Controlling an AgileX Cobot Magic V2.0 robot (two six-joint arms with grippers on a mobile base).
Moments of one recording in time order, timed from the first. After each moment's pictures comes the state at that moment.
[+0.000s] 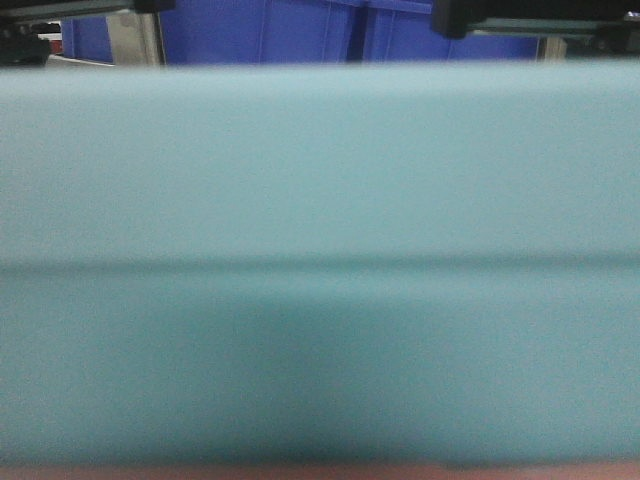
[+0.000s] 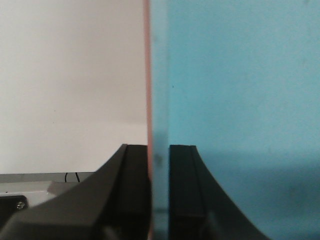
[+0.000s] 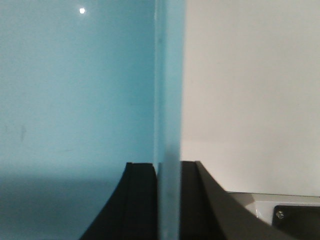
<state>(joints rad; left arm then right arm) -0.87 1.33 -1.14 -0.03 1.27 -0.79 0.85 1.29 -1.08 -0.03 1.25 0.88</state>
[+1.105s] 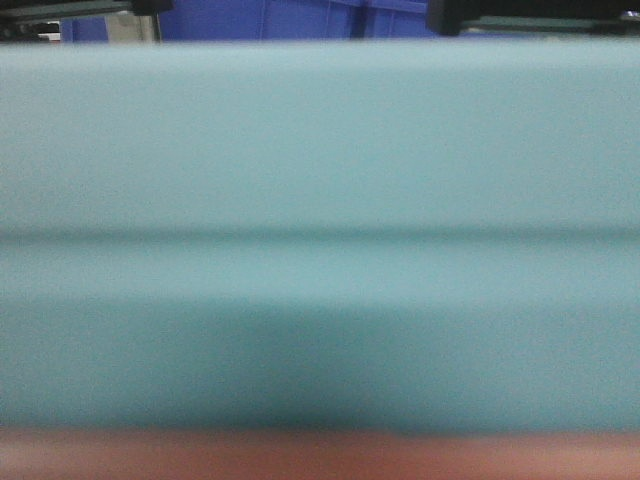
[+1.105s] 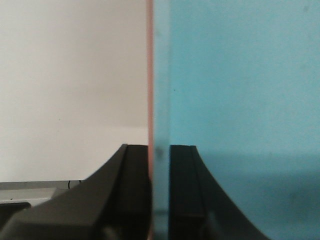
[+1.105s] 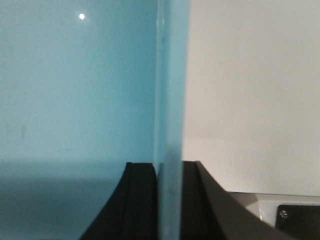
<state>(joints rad) -0.87 1.33 -1.14 0.00 1.26 -0.79 0.85 1.29 -1.08 -0.03 1.25 0.88</state>
